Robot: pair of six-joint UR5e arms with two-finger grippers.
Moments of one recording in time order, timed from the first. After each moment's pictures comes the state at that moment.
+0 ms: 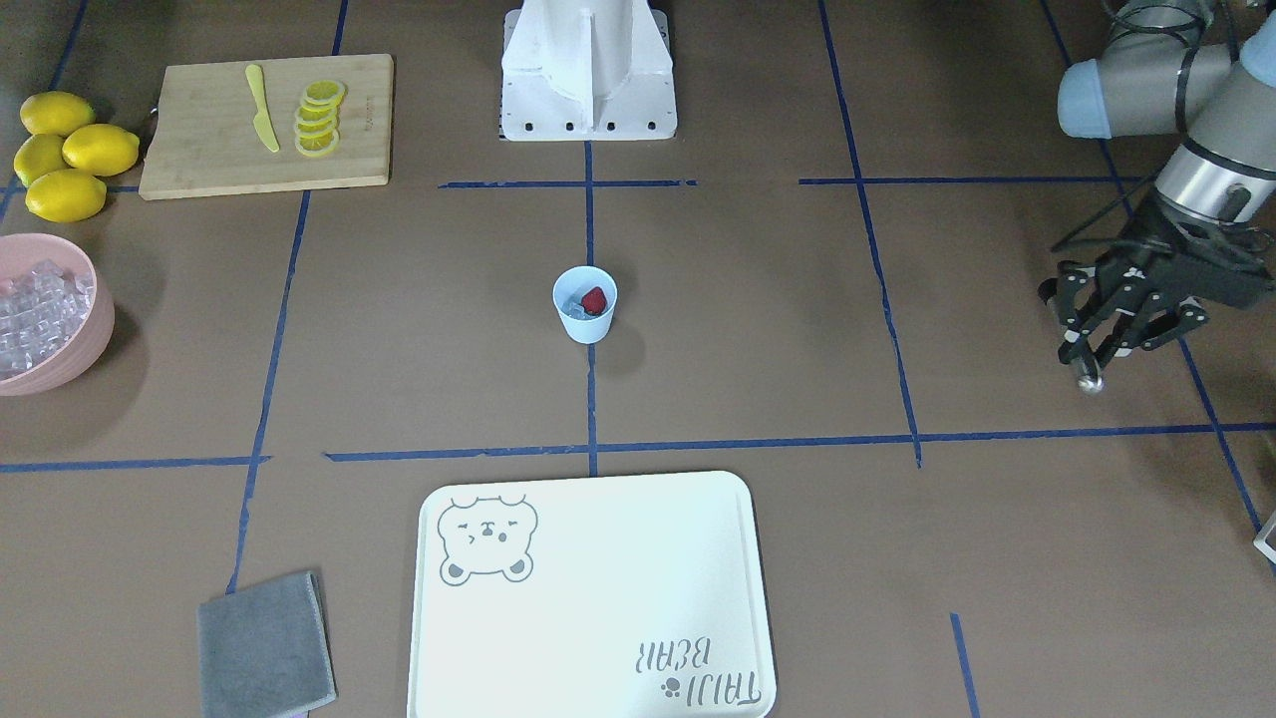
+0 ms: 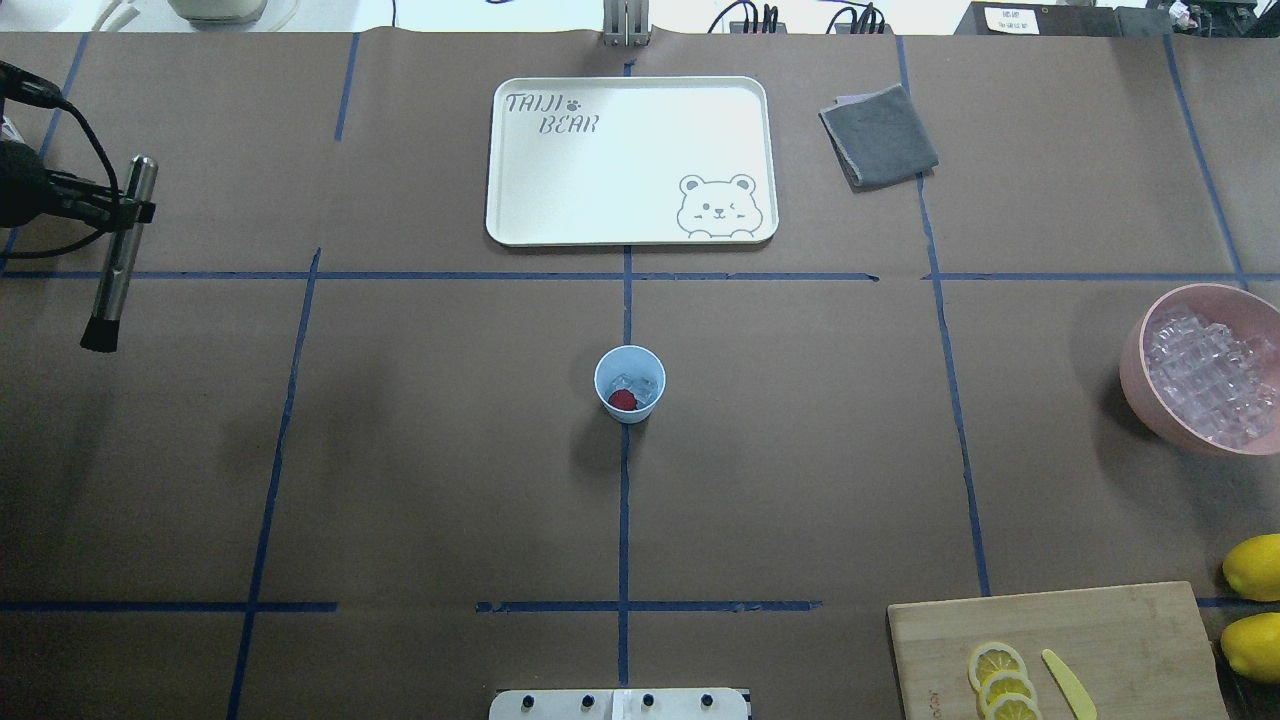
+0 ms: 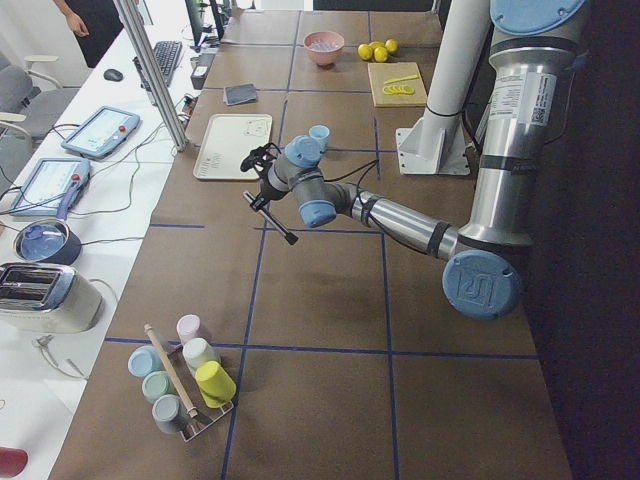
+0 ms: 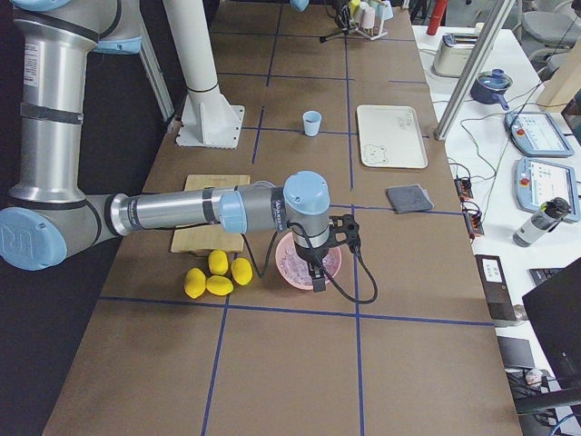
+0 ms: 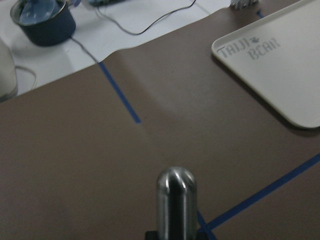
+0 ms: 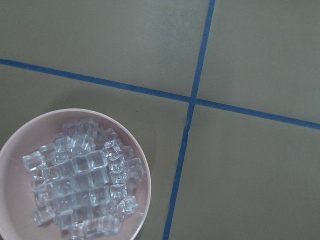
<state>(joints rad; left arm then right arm) -1.11 -1.65 -1.77 -2.14 -2.09 -0.51 1.57 -1.72 1.88 -1.57 2.32 -0.08</state>
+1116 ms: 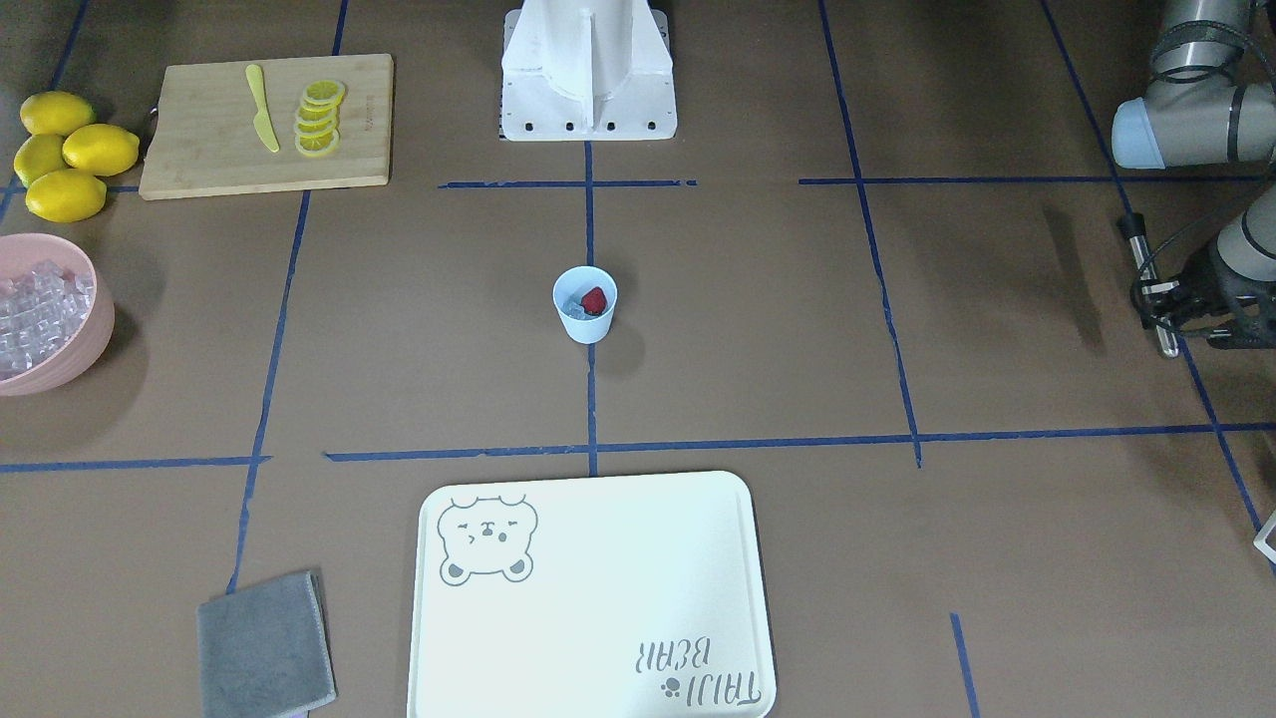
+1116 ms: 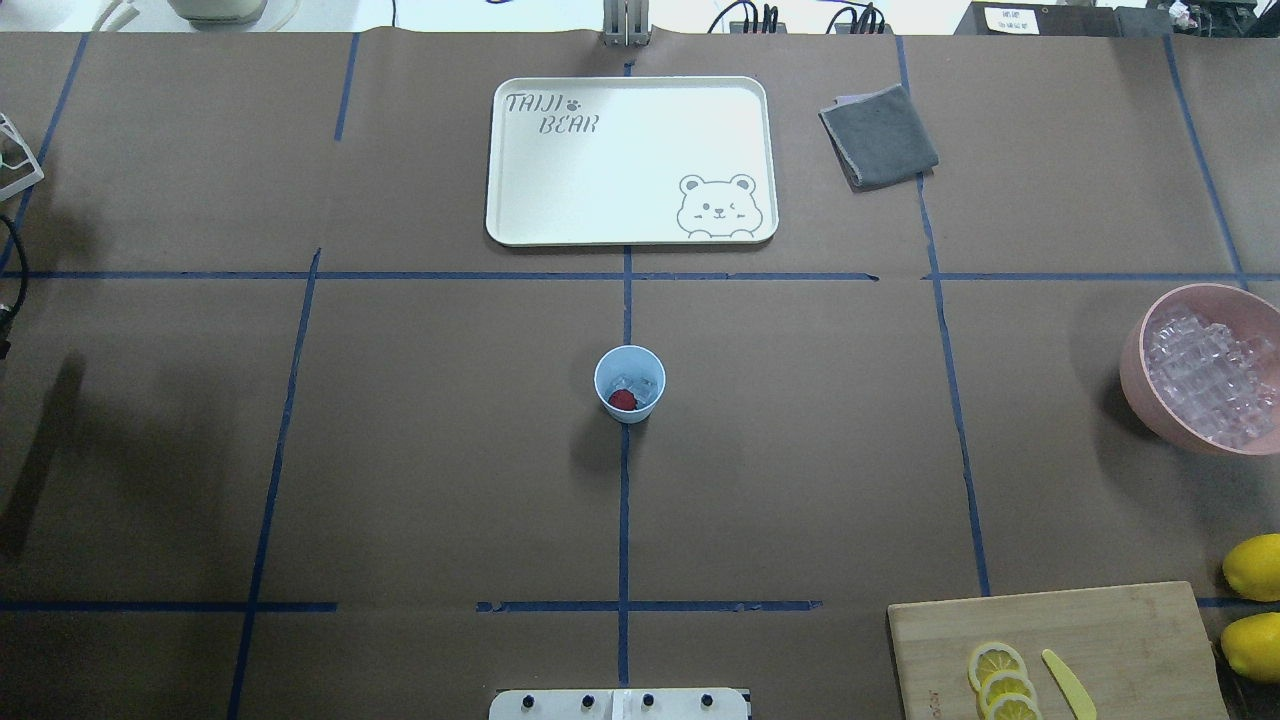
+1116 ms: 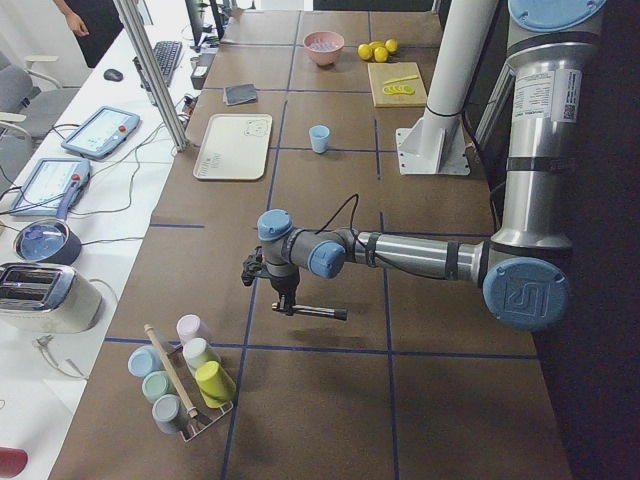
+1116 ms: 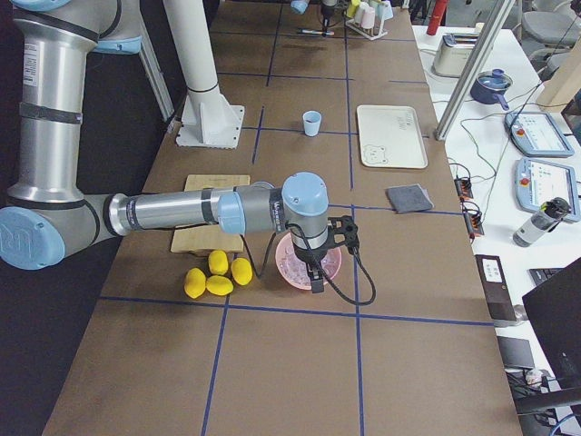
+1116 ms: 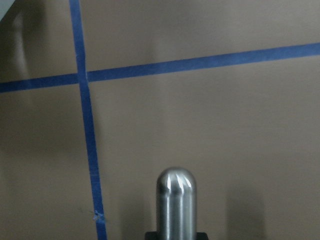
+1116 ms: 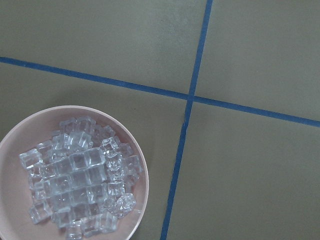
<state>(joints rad) -1.13 -1.58 -1.55 -1.81 -2.14 -0.41 1.57 -1.73 1.88 -1.56 2.31 -0.08</state>
